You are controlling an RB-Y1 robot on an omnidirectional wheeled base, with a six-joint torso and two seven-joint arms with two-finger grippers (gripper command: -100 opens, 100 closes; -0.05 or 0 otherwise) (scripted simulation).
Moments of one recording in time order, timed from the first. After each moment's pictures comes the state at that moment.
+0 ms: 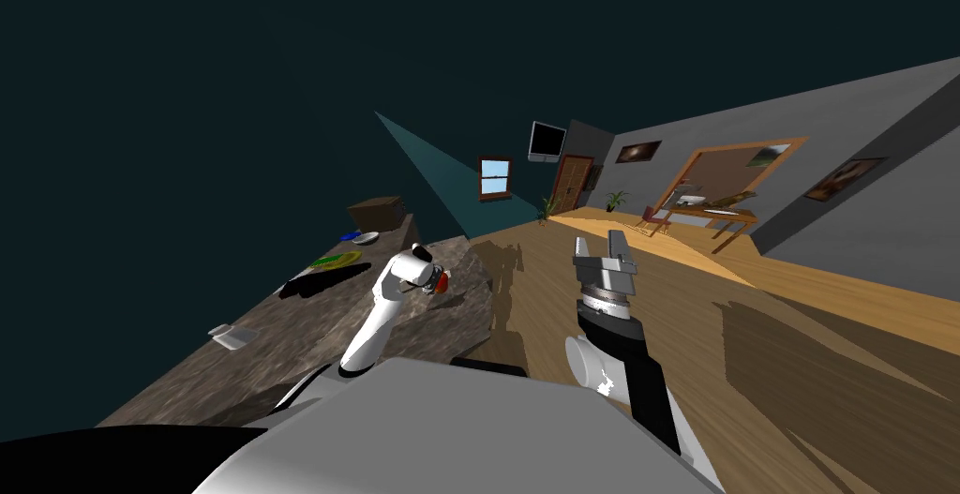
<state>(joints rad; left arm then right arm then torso) -0.19 0.33 -0.03 -2.11 0.22 1.79 0.04 0.45 0.04 0.01 -2.35 -0.01 -0.49 0.00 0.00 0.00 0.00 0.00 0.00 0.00</state>
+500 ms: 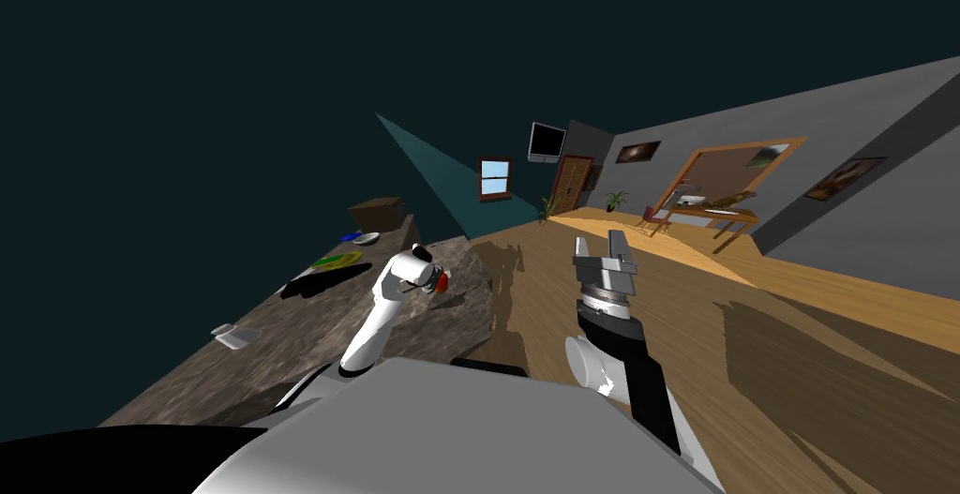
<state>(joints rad) -0.19 0.33 -0.03 -2.11 0.22 1.80 0.04 0.45 0.04 0.01 -2.35 -0.01 -0.49 0.00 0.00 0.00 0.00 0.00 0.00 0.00</state>
